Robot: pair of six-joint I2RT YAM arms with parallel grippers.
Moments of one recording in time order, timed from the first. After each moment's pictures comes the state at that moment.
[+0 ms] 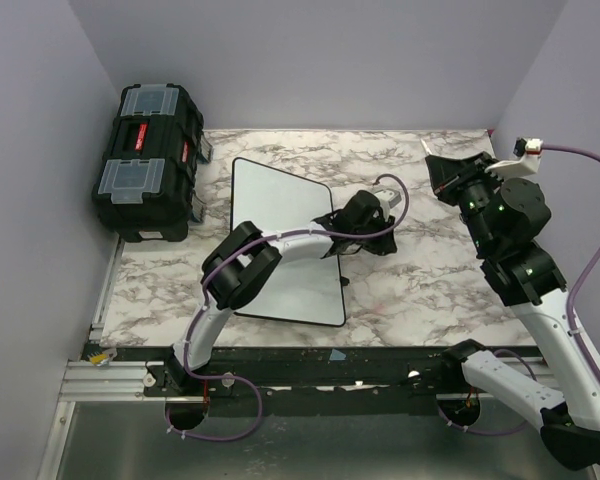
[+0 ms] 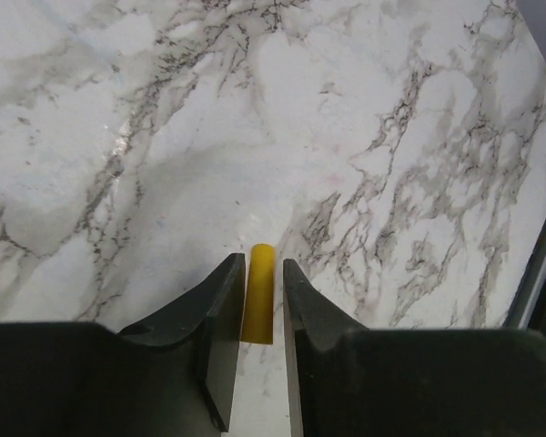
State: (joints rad) left arm -0.88 2.18 1.54 0.11 0.29 -0.46; right arm 0.42 0.87 1.14 -0.23 0.29 0.63
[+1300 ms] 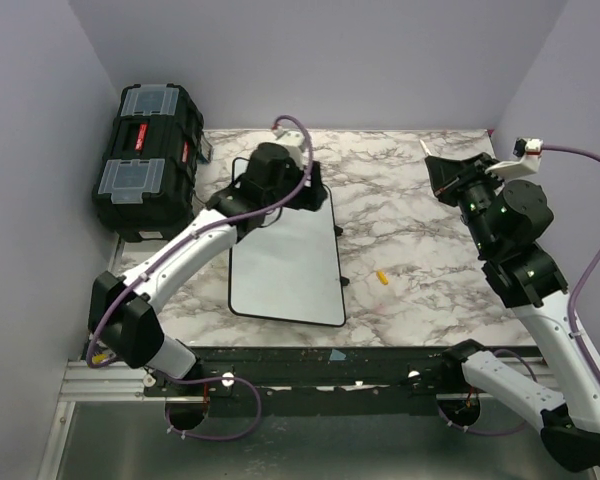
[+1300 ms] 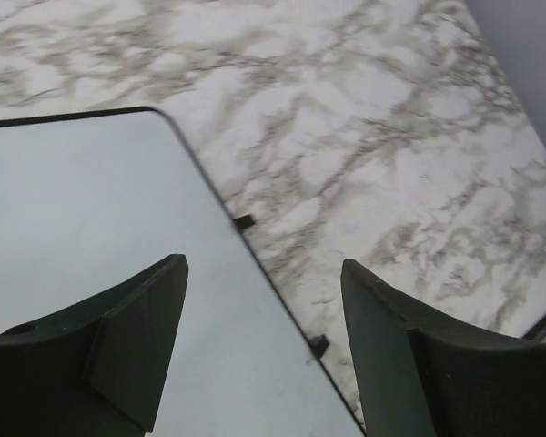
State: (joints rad) left arm -0.71 1.52 1.36 -0.26 0.06 -0.36; right arm 0.42 0.86 1.13 -0.23 0.28 0.61
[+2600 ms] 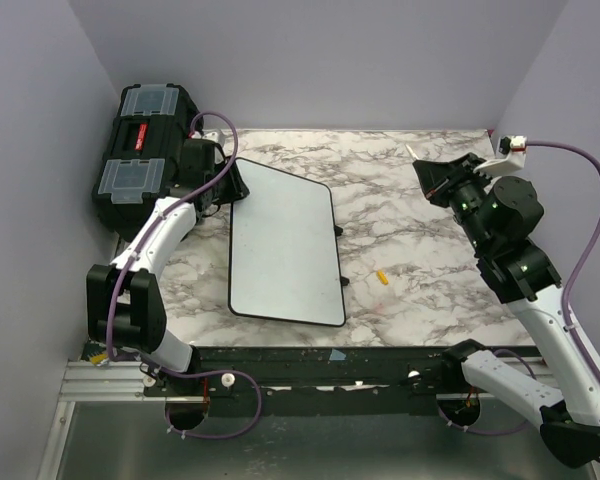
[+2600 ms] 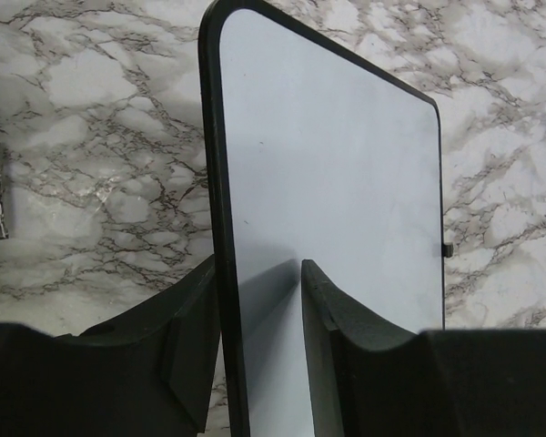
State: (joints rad) left arm -0.17 1.52 1.22 -0.37 0.15 -0.40; right arm 0.42 0.89 1.13 -0.23 0.19 0.61
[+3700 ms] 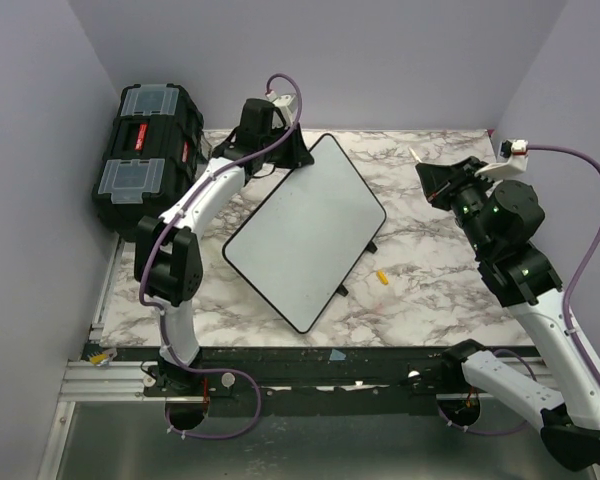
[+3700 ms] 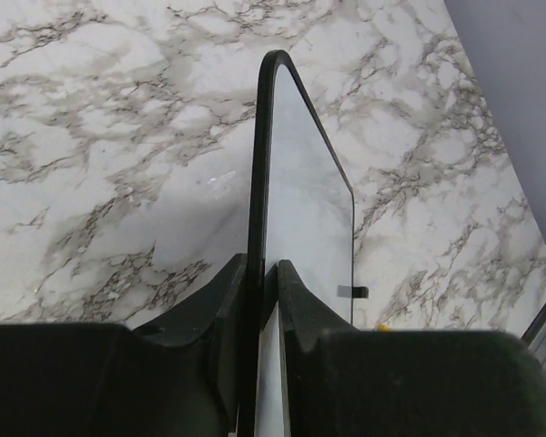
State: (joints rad) left arm -0.38 1.89 1.72 -0.33 0.41 -0.35; right arm 0.42 0.87 1.10 -0.23 0.20 0.59
